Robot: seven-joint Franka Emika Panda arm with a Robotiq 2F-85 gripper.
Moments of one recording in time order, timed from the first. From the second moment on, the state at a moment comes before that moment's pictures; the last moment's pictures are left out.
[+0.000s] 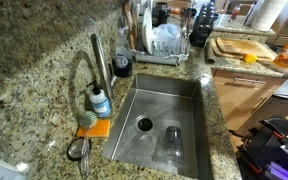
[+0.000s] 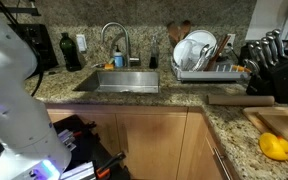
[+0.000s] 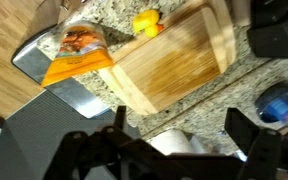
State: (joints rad) arm -0.46 -0.19 -0.41 -1.92 -0.06 2.19 0.57
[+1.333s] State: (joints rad) arm -0.56 0.27 -0.64 -1.82 0.02 2.13 0.93
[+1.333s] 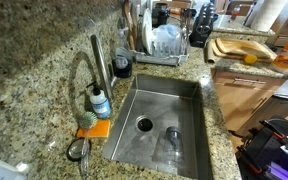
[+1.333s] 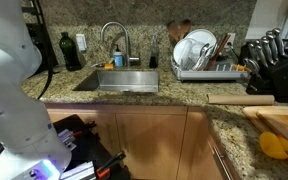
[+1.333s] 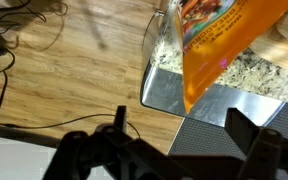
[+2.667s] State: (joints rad) arm -0.53 0.45 -0.61 -1.72 0.00 2.12 1.13
